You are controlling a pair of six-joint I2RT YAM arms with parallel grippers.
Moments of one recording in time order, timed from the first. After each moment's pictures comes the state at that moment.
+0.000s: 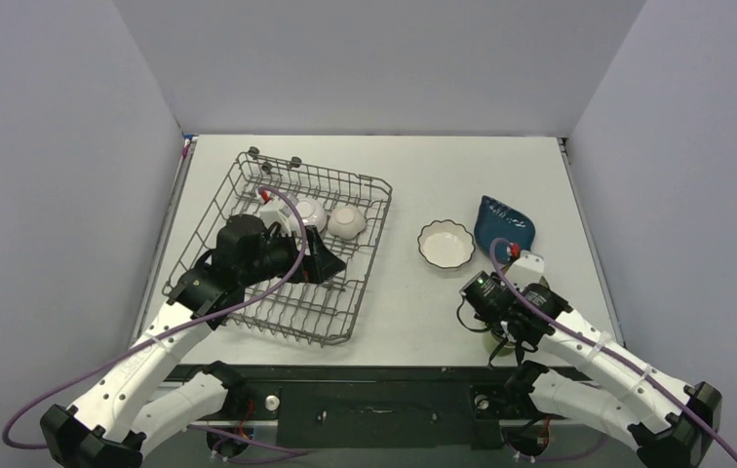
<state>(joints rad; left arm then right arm) -0.55 0.89 0.87 -0.46 0.27 -0.59 0.77 0.86 0.76 -1.19 0.65 1.09</state>
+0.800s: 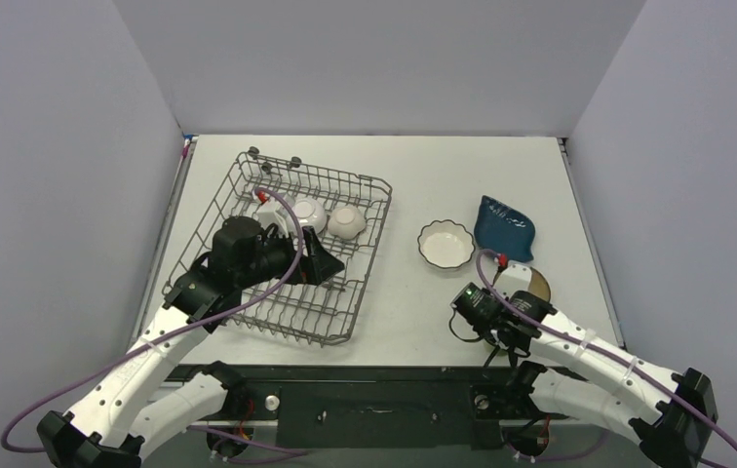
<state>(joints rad) -0.55 0.87 0.87 -0.47 0.27 -0.60 0.85 0.89 0.64 -1.12 0.61 1.13</state>
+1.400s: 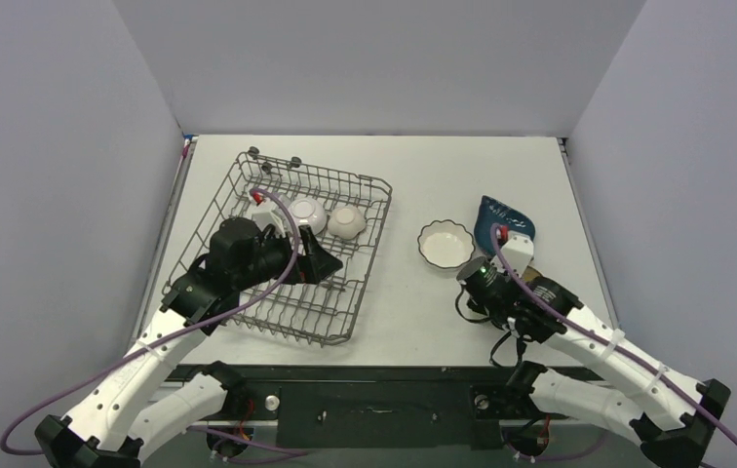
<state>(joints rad) -0.55 0.85 0.87 -0.48 0.26 -0.62 0.85 0.90 0.85 -1.11 0.61 1.03</state>
